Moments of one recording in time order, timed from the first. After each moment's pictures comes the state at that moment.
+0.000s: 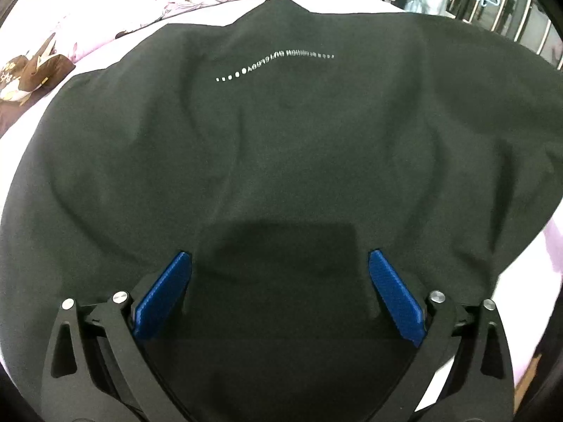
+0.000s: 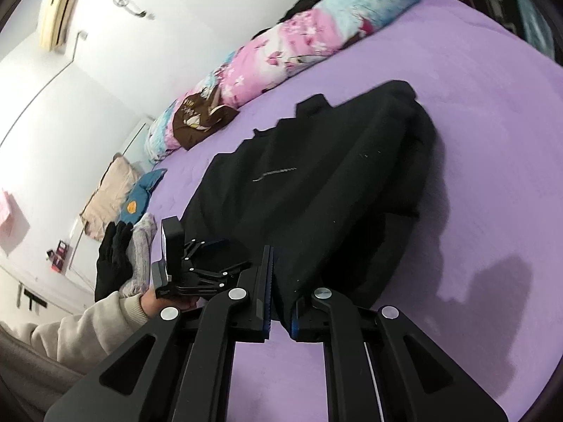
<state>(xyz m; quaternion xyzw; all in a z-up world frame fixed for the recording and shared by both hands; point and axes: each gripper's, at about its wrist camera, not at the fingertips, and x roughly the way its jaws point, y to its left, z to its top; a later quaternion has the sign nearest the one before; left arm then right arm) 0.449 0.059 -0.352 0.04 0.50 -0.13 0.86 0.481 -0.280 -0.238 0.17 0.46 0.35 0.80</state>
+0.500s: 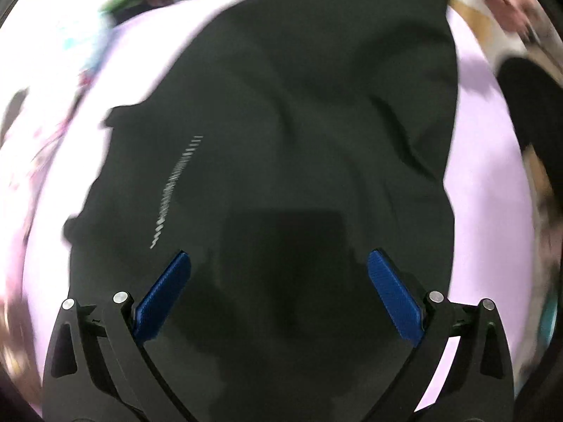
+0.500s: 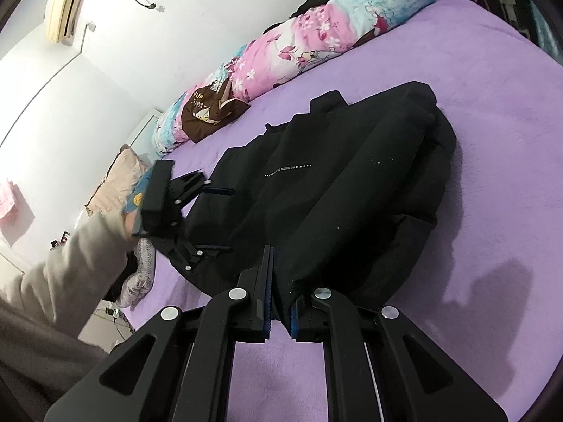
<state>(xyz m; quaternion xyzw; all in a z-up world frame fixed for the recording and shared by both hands) 0.492 0.030 -0.305 0.37 0.43 -0.43 0.71 0.487 -0.273 -0.241 0.16 0.46 0.37 0.79</state>
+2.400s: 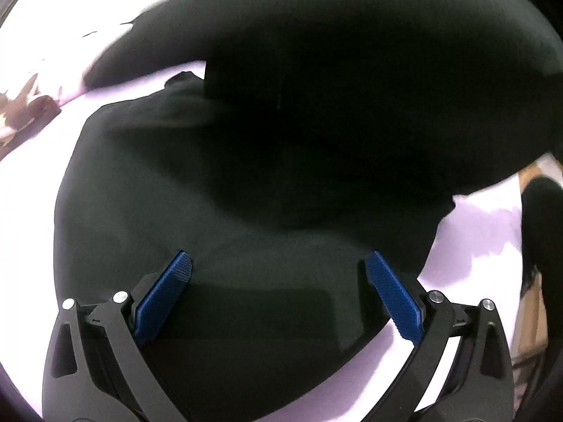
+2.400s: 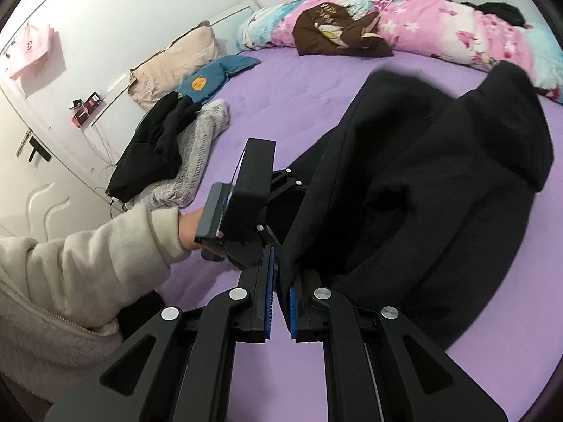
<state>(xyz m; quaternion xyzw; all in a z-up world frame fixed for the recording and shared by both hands) 0.374 0.165 -0.331 0.05 0.38 -0.26 0.88 0.413 0.010 -0.204 -0.07 0.47 0.52 0.71</state>
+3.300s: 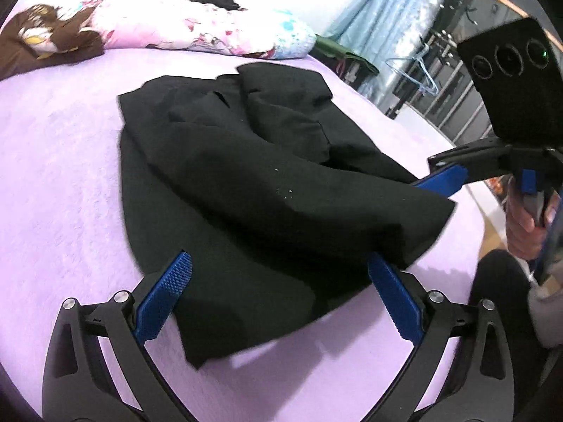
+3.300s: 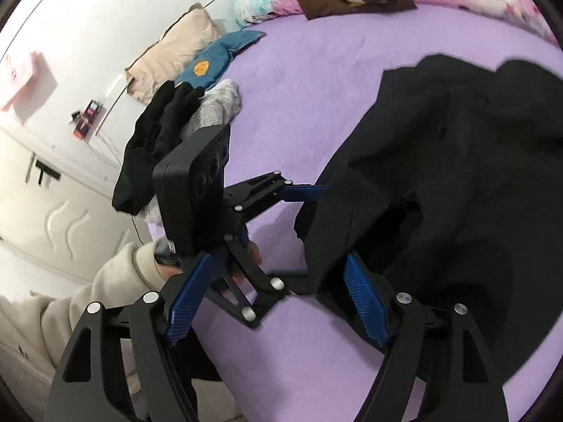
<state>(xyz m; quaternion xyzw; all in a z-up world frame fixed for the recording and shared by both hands) 0.328 0.239 -0.311 -0.12 0.39 -0.25 0.88 0.429 0.088 -0.240 -0.02 0.54 0.53 0.65</state>
